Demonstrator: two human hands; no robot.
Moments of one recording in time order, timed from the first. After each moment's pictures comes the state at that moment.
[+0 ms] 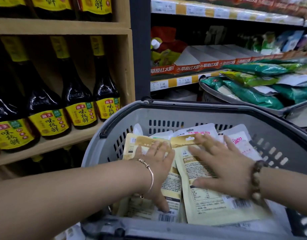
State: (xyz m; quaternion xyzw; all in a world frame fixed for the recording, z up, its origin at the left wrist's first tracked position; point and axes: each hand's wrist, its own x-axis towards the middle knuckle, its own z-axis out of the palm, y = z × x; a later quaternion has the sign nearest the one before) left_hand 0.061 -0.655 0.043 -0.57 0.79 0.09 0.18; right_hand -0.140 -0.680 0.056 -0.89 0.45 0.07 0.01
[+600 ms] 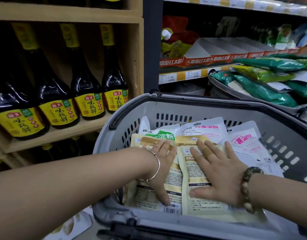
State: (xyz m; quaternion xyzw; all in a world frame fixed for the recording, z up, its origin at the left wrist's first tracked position) left_hand 0.070 -0.667 0.028 -0.56 0.77 0.14 0.25; right_hand -0.119 -0.673 0.026 -0.87 0.45 0.19 -0.03
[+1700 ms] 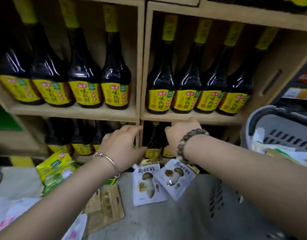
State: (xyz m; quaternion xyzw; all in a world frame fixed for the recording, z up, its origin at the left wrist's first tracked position) left_hand 0.360 -0.472 0.014 -0.84 0.50 0.04 -0.20; right_hand 0.249 -0.592 0.062 -0.94 0.27 0.15 -0.15
